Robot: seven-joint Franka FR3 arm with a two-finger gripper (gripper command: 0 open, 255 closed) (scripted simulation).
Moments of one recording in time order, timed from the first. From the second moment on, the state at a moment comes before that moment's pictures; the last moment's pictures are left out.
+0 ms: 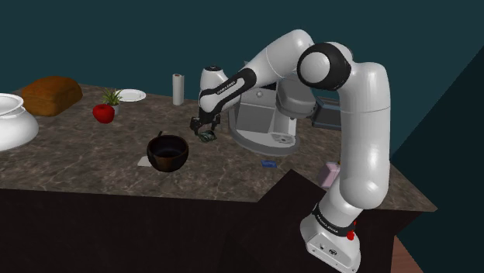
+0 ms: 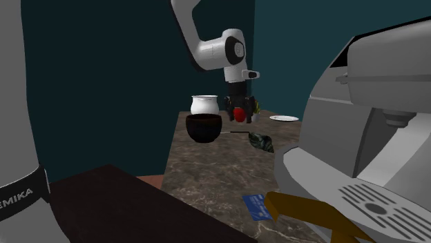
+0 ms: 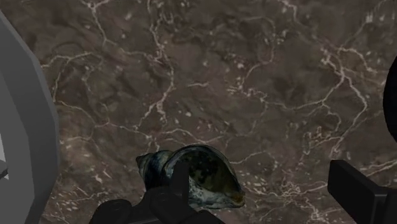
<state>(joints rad) 0.05 0.50 -0.02 -1.87 -0.11 2.48 0.35</state>
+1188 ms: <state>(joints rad) 0.04 0.61 -0.02 -1.82 -0.11 2.54 0.35</state>
